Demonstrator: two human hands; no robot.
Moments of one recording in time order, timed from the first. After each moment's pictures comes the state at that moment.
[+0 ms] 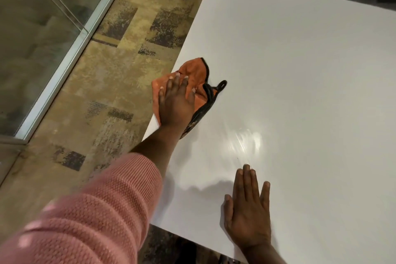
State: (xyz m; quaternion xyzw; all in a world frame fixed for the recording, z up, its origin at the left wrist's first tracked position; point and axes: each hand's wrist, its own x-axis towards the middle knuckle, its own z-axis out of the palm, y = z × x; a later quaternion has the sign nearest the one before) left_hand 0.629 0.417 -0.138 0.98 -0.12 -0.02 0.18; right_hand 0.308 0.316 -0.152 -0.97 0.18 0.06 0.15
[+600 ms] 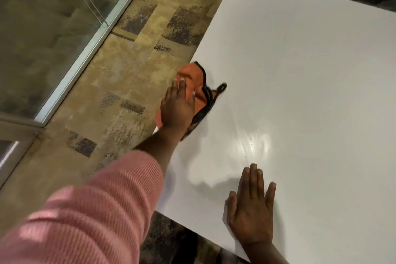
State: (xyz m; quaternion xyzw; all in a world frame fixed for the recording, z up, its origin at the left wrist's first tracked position) left_hand 0.610 0.449 -0.131 0.98 -0.04 -0.06 0.18; right_hand 0.307 0.317 -0.156 -0.98 0.17 0.06 0.12
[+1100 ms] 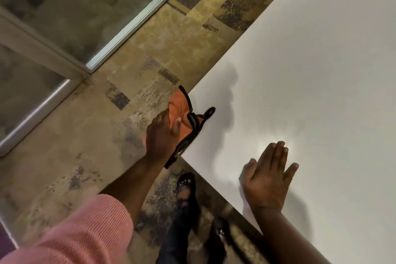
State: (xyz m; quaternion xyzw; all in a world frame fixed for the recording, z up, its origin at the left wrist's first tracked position) left_hand 0.409 0.591 -0.137 0.98 0.12 -0.02 0.18; right_hand 0.308 0.318 -0.137 -0.97 0.17 0.06 0.13
